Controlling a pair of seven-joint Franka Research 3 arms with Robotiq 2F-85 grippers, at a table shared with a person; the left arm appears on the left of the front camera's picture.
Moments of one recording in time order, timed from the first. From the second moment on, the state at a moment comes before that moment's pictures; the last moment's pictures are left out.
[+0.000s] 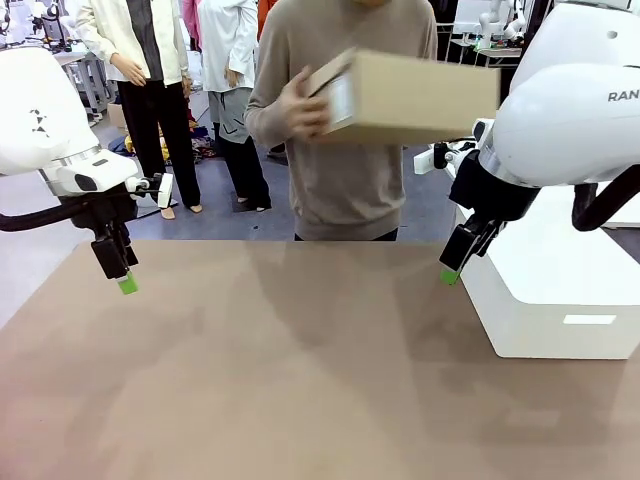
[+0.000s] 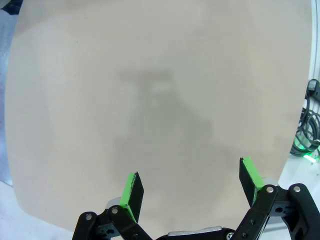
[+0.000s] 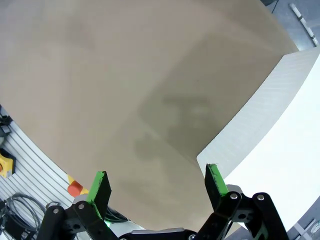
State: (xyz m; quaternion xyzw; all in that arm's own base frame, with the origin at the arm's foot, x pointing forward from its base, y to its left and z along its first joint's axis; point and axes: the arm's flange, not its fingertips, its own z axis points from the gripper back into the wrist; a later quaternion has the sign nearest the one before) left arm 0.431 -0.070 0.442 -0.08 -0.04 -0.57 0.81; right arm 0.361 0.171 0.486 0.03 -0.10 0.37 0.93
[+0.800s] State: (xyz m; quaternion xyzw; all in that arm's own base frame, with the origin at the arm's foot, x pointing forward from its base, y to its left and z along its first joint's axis) left arm 0.431 -0.070 0.442 -0.08 -0.04 -0.57 0.81; right arm 0.361 0.171 0.486 0.03 -0.10 0.37 0.93
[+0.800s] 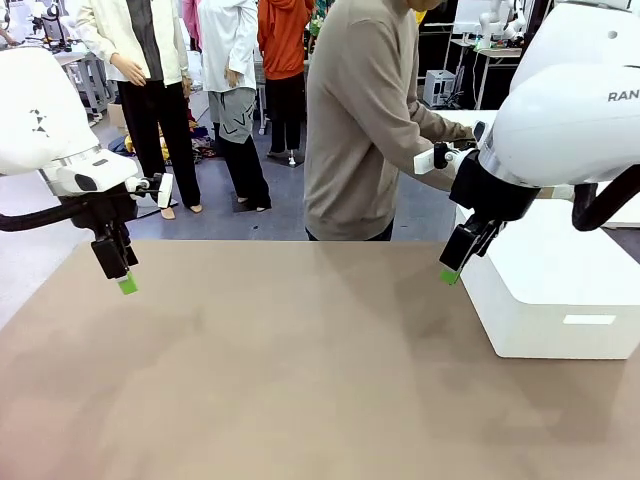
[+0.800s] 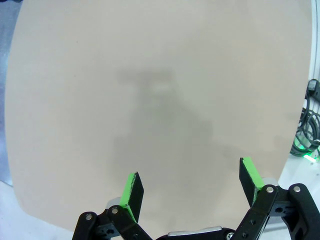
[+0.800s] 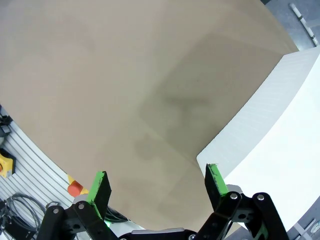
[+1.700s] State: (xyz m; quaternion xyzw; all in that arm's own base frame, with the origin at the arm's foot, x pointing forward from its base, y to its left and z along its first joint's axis) left arm 0.431 -0.070 0.442 -0.08 -0.04 -0.57 0.81; right arm 0.361 0.171 0.486 0.03 -0.10 0.37 0.93
